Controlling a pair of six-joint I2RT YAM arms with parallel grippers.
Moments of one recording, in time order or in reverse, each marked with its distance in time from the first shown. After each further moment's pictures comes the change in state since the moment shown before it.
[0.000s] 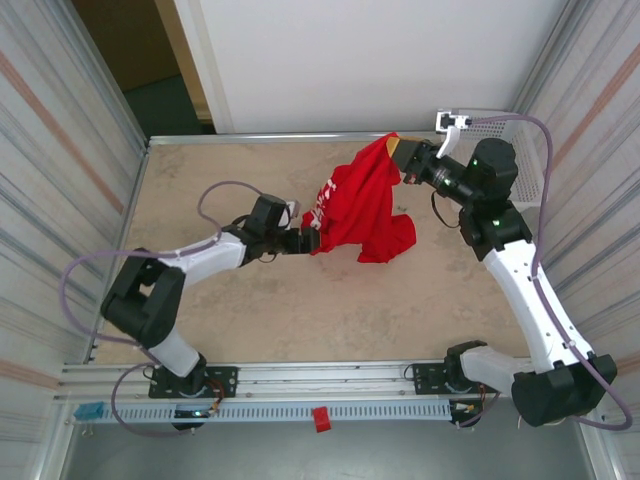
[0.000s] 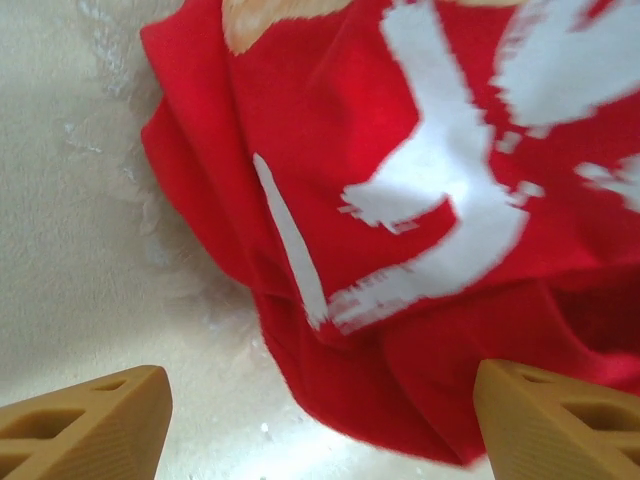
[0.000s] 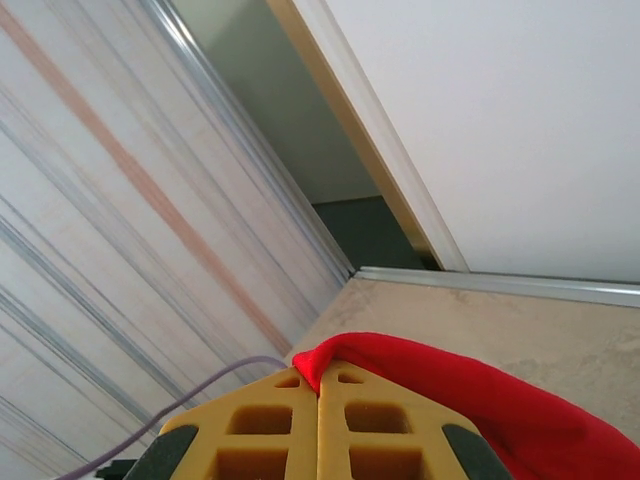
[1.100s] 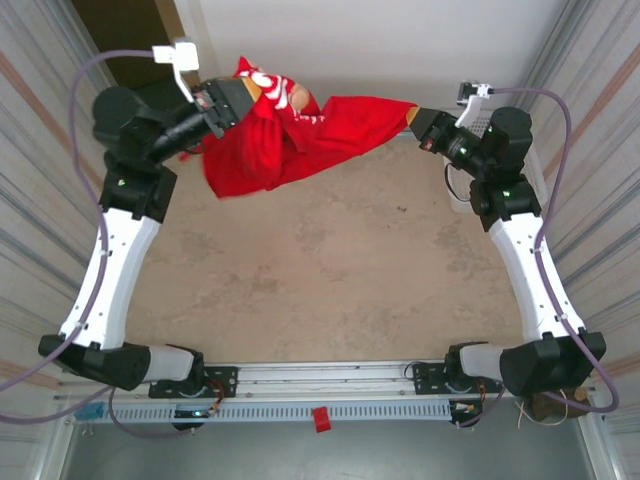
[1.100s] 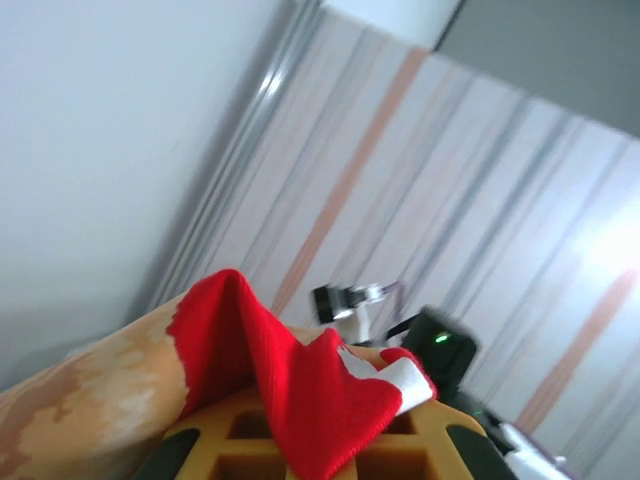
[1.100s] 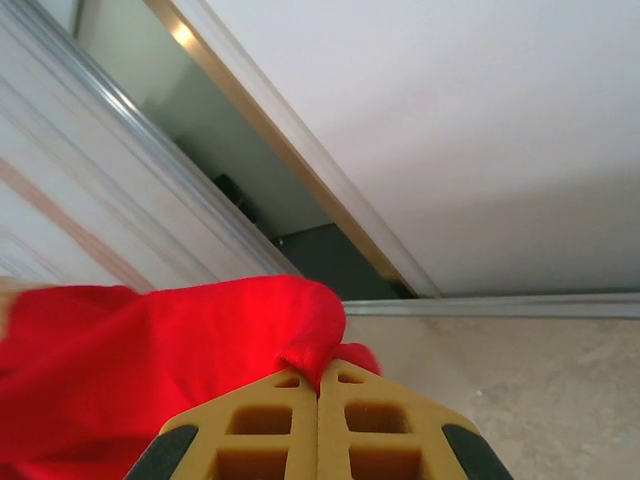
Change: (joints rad) left arm 0.280 -0.320 0.787 0.174 0.549 -0.301; right arm -0.119 0.143 0.201 -0.050 -0.016 0.114
